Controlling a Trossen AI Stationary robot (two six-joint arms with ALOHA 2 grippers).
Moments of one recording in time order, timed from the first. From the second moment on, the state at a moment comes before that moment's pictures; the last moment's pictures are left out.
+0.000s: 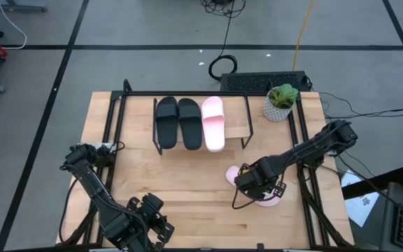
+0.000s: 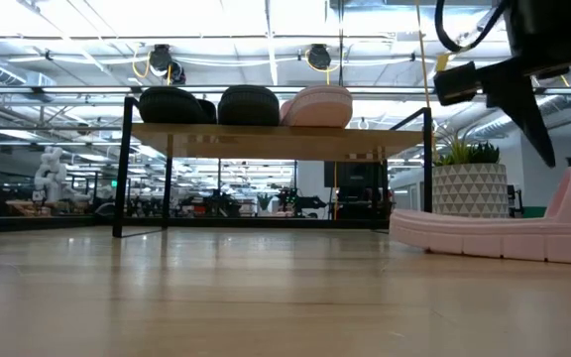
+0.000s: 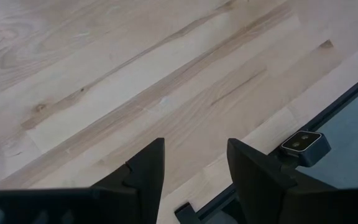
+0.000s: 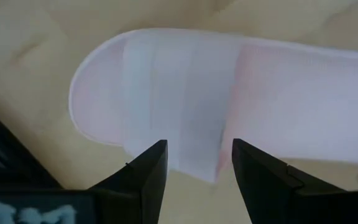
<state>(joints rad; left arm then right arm) -0.86 1.94 1.91 -1.44 -0.42 -1.86 0.41 1.63 1.17 -1.19 -0.10 -0.60</state>
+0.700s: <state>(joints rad) -0.82 1.94 1.91 -1.45 -0.42 -1.80 0.72 1.56 1.18 -1.26 0.03 -0.07</state>
